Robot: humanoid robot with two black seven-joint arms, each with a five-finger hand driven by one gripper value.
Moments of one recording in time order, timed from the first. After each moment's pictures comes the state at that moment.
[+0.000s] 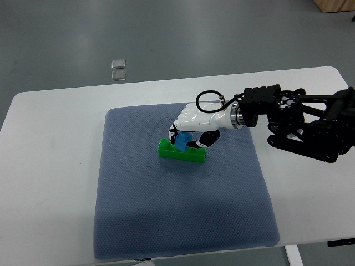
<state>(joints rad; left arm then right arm) 0.01 0.00 -0.10 -0.15 0.07 0.00 0.02 1.15 -0.38 0.06 1.20 -1.77 0.08 0.29</state>
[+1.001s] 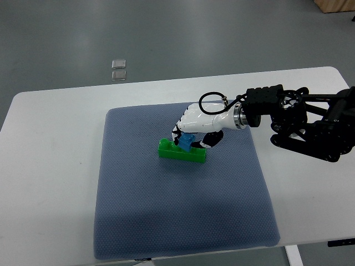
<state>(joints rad) 0.01 0.00 -0.10 -0.15 0.07 0.00 0.02 1.15 -0.39 0.05 1.18 -1.80 0.07 0.34</state>
